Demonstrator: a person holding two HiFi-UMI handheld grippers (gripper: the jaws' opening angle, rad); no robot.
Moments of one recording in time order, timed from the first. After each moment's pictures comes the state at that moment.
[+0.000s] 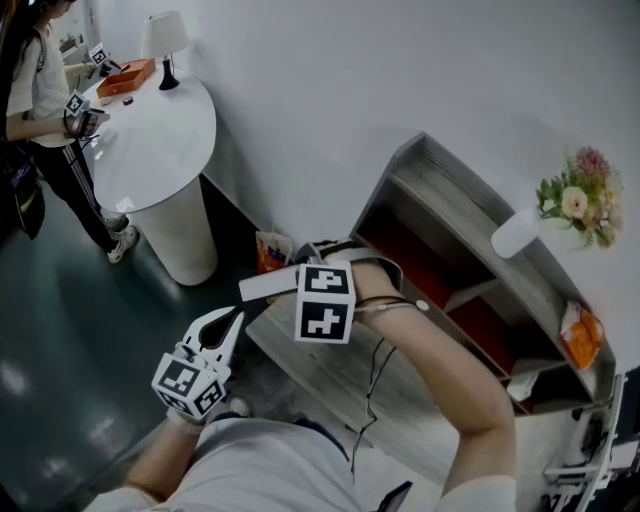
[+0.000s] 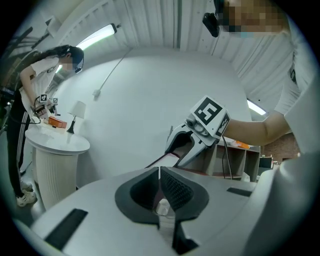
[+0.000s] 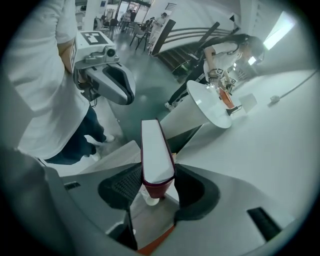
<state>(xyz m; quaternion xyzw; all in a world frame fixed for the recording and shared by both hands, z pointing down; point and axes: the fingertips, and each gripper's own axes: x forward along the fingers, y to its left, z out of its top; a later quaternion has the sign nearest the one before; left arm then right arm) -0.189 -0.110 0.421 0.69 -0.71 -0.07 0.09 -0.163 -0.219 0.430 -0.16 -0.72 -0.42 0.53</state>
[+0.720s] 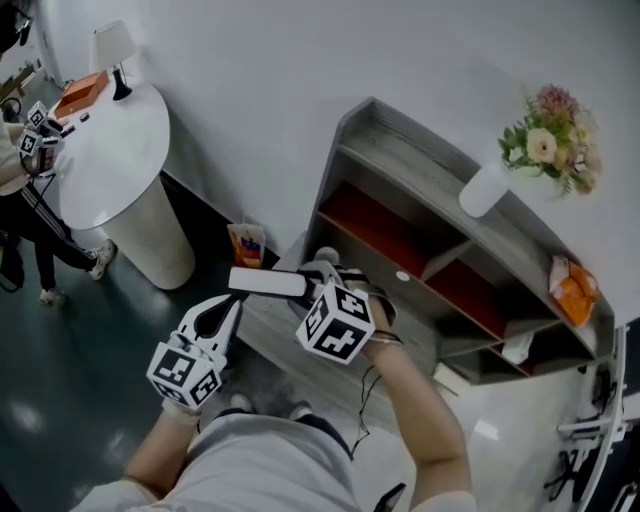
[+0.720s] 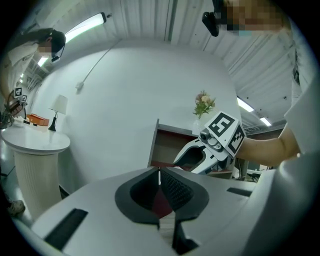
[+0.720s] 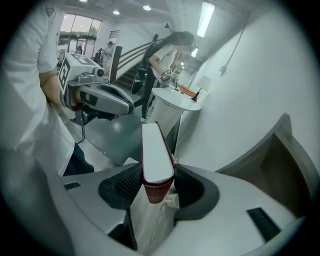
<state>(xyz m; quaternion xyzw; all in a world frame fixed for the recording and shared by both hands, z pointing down) -0.148 -0.160 0.420 0.74 -0.66 -0.04 0.09 -0.090 -0.242 0.462 -0.02 -0.87 -0.22 0.45</state>
